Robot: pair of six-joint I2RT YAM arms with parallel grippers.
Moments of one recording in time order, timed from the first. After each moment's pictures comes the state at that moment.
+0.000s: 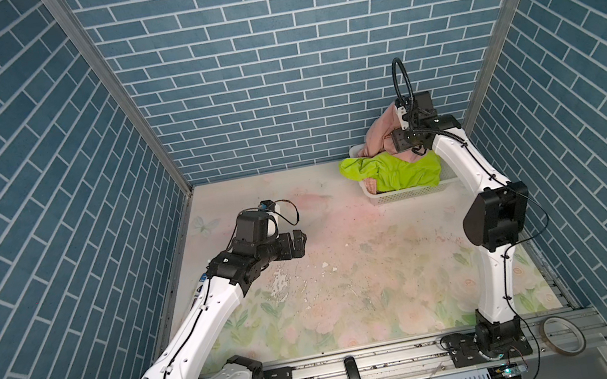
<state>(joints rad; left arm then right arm) -0.41 1.13 0.96 -0.57 0.13 -0.30 0.24 2.06 2.17 -0.80 0.14 -0.11</state>
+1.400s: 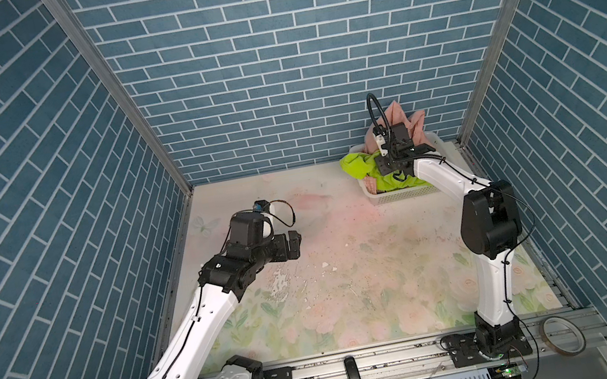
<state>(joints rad) -0.41 1.06 0.98 -0.63 0.08 -0.28 0.34 2.04 1.81 -0.49 0.16 -0.11</state>
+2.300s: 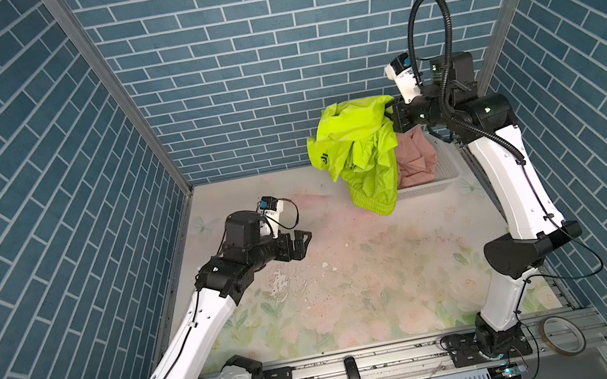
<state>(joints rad) -0.41 1.04 0.99 -0.56 0.29 -0.21 0.39 1.84 2.43 -1.03 -0.31 -0.08</state>
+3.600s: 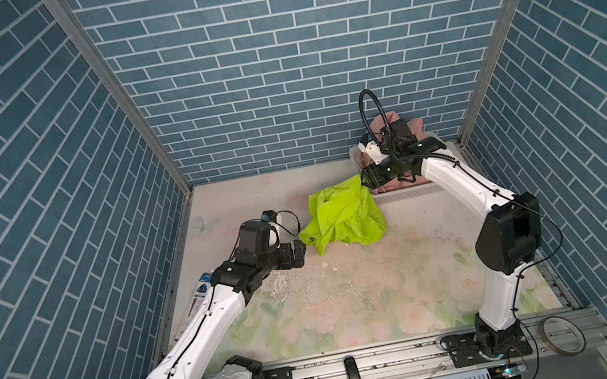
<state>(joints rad) -0.41 1.12 0.80 -0.43 0.15 -0.27 0.43 1.88 1.79 -0.81 -0.27 -0.08</state>
